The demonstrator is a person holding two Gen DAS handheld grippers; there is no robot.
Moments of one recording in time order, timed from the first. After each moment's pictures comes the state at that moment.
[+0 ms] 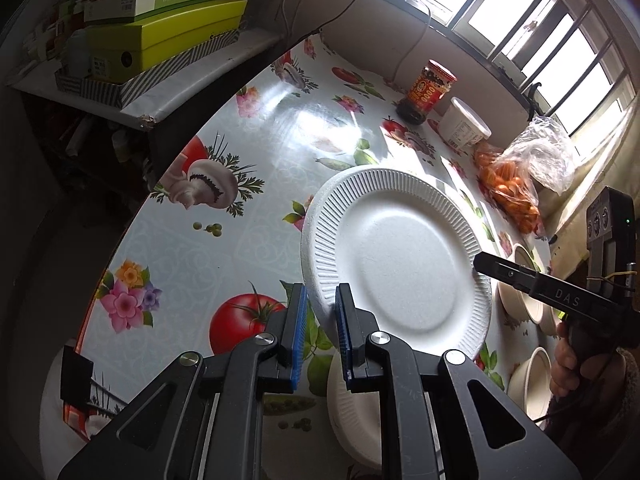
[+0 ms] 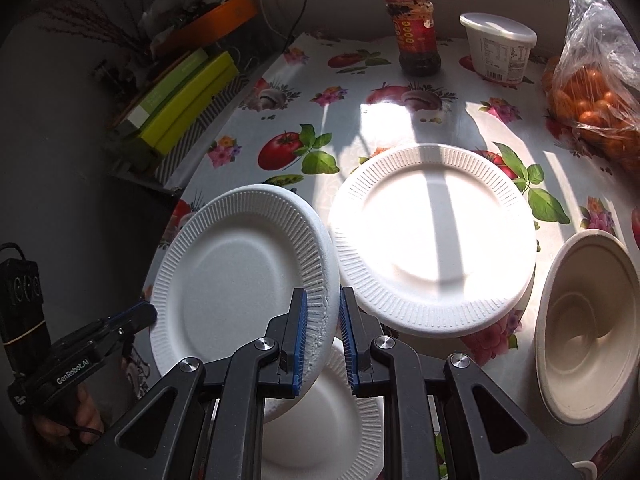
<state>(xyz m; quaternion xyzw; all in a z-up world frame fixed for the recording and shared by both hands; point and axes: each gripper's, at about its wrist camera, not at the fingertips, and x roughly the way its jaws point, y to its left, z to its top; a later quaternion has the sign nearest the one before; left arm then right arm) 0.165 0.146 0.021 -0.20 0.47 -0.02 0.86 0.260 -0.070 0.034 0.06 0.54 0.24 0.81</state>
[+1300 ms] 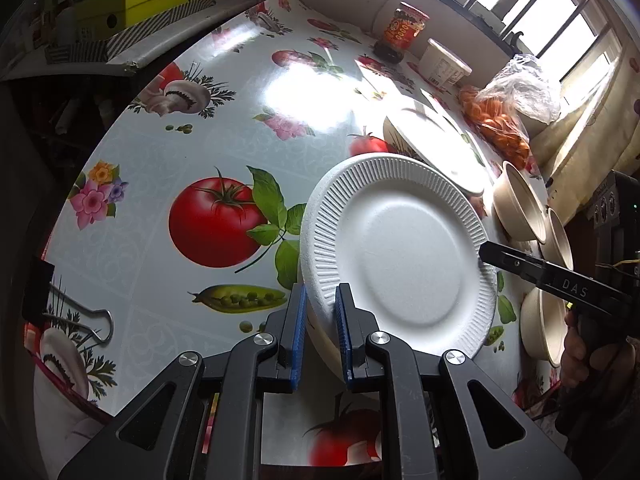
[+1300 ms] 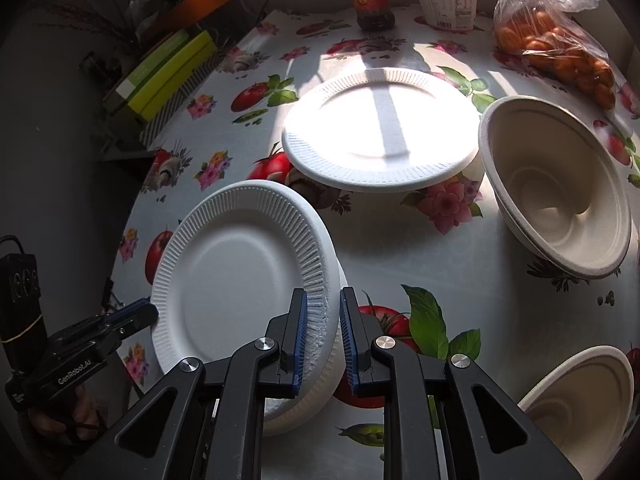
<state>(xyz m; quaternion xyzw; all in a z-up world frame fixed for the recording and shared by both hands) 0.111 0.102 -0.016 -0.17 0.51 -0.05 0.84 0.187 -0.110 0.003 0.06 0.56 0.20 0.80</state>
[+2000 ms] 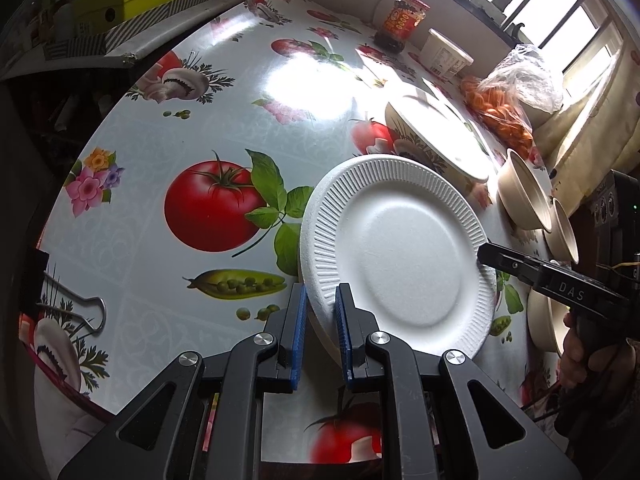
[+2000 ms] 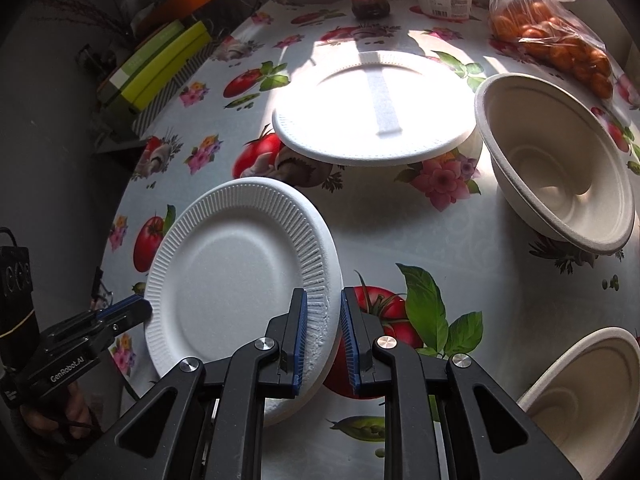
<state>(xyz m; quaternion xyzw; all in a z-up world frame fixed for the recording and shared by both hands) 0.108 0.098 -0.025 -0.17 0.52 -0.05 0.83 0.181 -0.111 -0.010 0.05 0.56 0.20 0.80</state>
